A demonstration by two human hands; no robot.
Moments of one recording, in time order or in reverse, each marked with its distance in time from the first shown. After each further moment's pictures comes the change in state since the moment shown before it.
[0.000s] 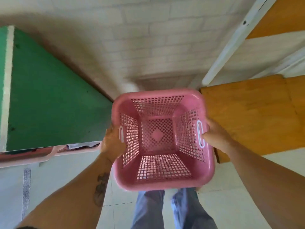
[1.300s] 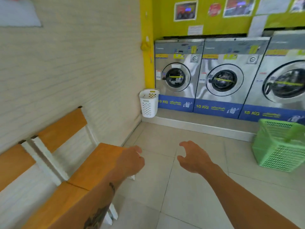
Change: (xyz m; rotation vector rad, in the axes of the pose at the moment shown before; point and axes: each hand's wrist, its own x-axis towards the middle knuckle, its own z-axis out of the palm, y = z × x) left_hand -0.652 0.634 0.191 0.411 -0.126 1.378; right_hand -0.577 0.521 -0.327 0.172 1.052 0.242
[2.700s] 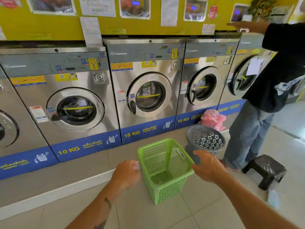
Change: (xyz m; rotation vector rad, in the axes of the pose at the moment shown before) left_hand 0.557 0.820 0.413 -0.141 -0.403 0.449; right_hand 0.261 0.824 -0.430 0.033 0.282 0.808
